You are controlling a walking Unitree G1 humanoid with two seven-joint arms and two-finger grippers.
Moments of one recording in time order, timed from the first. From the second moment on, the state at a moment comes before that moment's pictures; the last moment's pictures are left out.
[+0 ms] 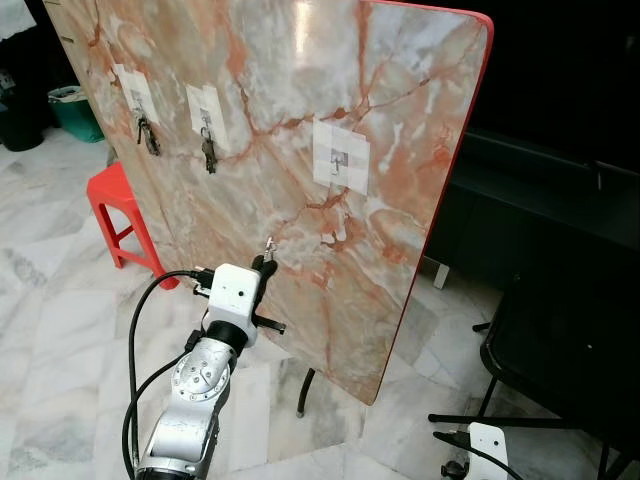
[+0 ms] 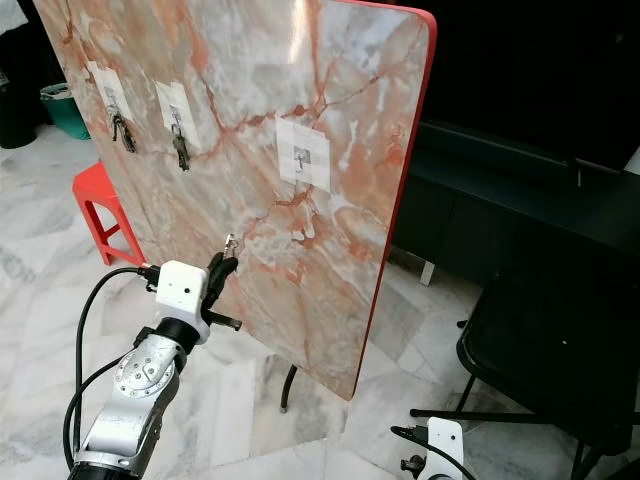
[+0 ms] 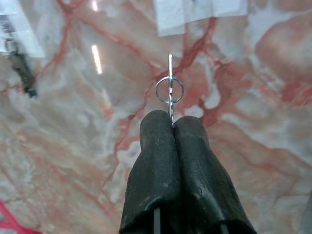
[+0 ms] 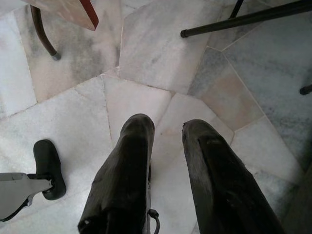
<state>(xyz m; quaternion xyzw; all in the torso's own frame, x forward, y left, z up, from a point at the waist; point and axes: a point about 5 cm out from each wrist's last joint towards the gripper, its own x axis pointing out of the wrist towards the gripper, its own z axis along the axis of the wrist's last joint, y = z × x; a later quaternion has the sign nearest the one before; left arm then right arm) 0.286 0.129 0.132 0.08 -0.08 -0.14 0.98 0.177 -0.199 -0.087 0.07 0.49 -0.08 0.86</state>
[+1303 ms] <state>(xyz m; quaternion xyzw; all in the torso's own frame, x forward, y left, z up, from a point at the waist) 0.285 0.112 0.136 0.07 -0.08 -0.17 0.98 0.166 -0.211 -0.090 0.06 0.50 -0.10 0.86</state>
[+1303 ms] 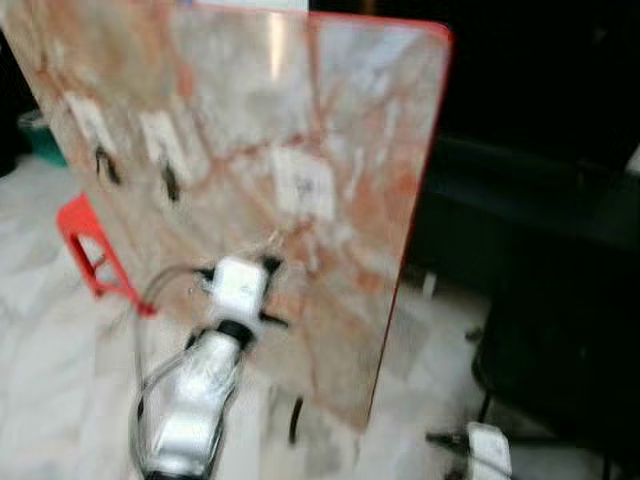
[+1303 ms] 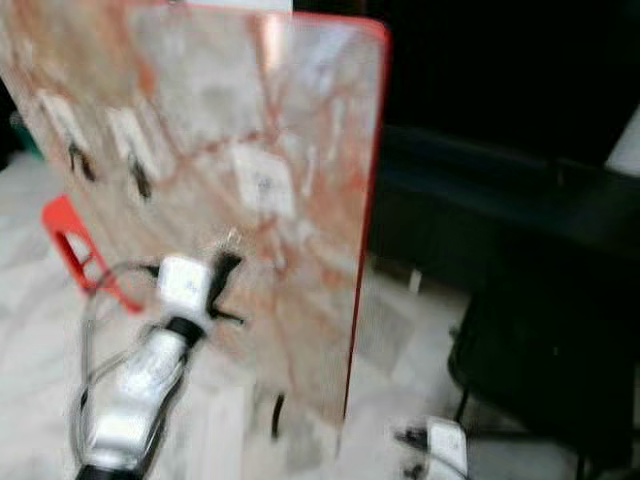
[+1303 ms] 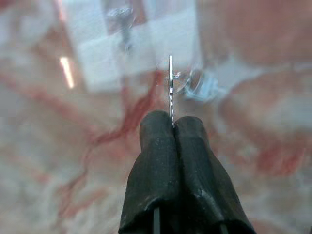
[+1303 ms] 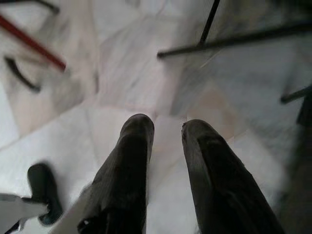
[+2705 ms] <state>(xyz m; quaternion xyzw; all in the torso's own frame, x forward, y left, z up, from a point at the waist) 0.276 0.127 0.154 0.06 -0.11 -0.16 0.98 0.177 -0.196 -0.087 0.06 0.49 -0.07 0.87</state>
